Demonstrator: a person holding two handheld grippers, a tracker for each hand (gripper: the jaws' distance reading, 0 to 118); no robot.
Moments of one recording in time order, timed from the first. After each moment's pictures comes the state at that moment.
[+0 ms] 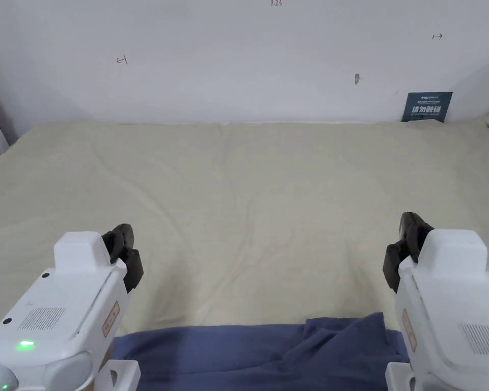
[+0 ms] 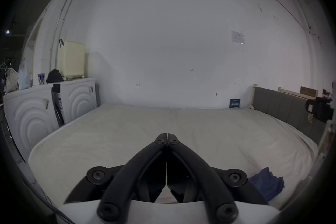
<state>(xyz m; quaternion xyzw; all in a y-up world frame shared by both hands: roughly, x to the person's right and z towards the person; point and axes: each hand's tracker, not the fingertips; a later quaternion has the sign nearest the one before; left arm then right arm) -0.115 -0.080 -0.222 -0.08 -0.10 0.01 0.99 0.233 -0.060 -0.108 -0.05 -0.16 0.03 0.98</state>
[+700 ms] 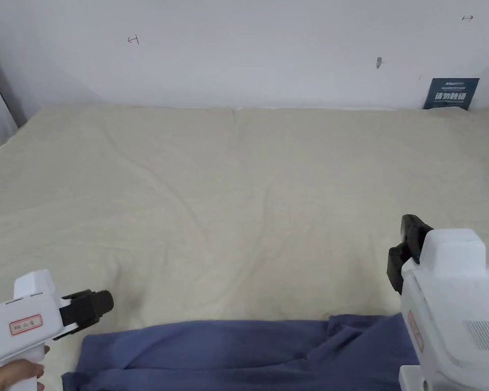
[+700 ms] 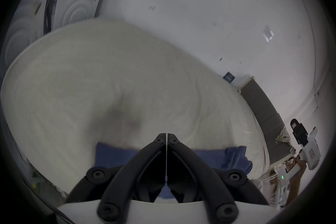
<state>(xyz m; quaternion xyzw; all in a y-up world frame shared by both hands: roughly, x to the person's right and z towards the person) -0.281 -0.166 -0.294 -0.40 -0.15 0.21 0.88 0.205 -0.077 -0.148 -0.10 -0.14 0.06 0.98</state>
